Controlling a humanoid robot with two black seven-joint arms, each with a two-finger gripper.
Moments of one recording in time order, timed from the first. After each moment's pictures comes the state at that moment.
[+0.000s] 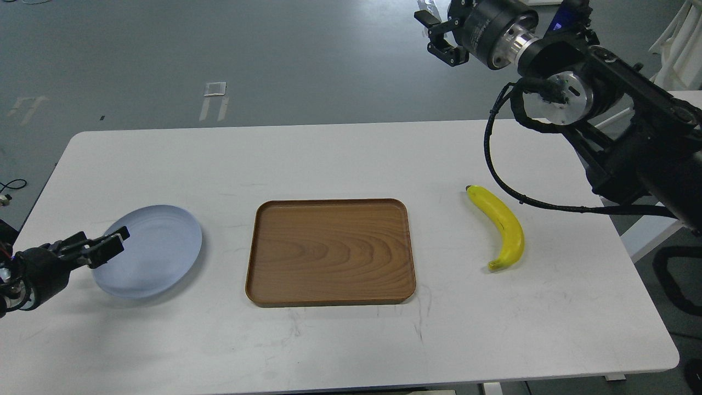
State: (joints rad) left arm -0.51 1.01 -0.17 -1.18 1.26 0.26 -0.29; right arm 1.06 -0.38 0.72 1.11 -0.30 0.00 -0.04
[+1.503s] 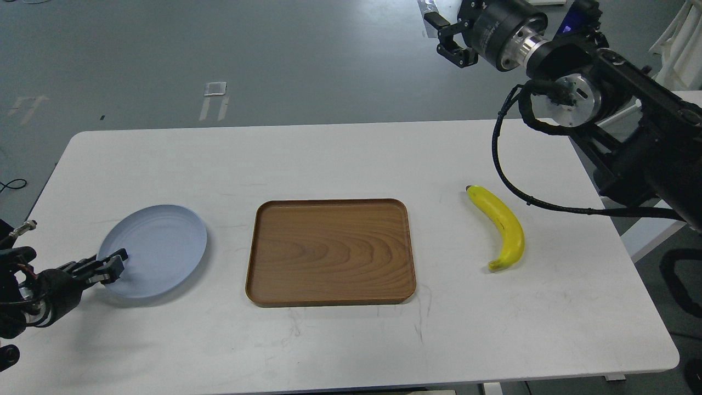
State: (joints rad) left arm -0.49 0.83 -0.13 -0.91 1.24 0.25 -0.37; right arm 1.04 -0.40 0.73 1.11 -0.30 0.00 -0.04
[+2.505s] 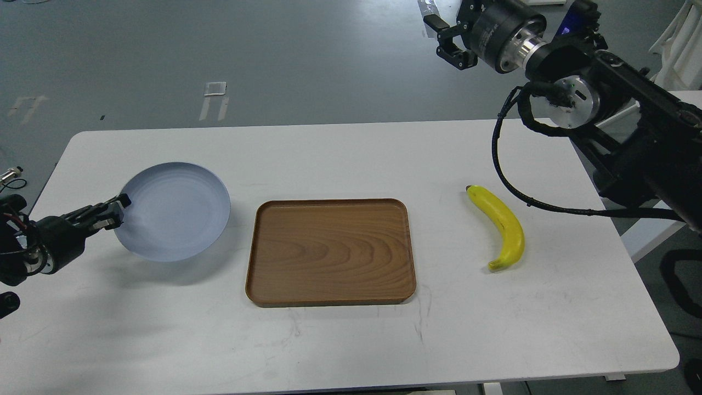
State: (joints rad) left arm -0.66 0.84 -0.15 -0.94 1.18 0.22 -0.49; right arm 1.04 -0.40 0.72 1.11 -0.30 0.00 -0.04
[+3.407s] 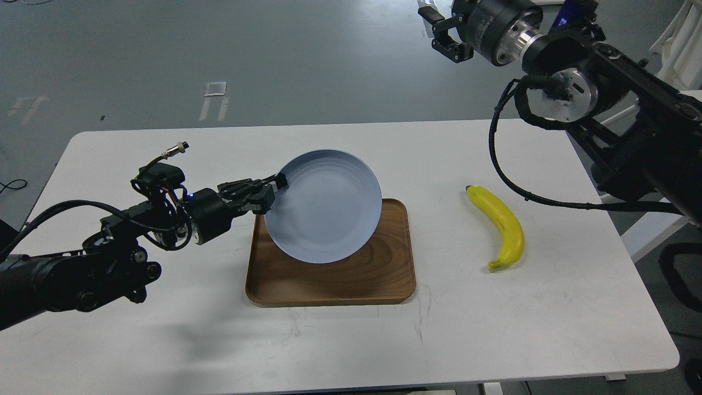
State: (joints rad) left arm -0.84 0.50 -0.08 -1.03 1.31 0.24 -0.49; right arm 1.08 -0.40 0.70 1.11 -0.30 0.00 -0.04
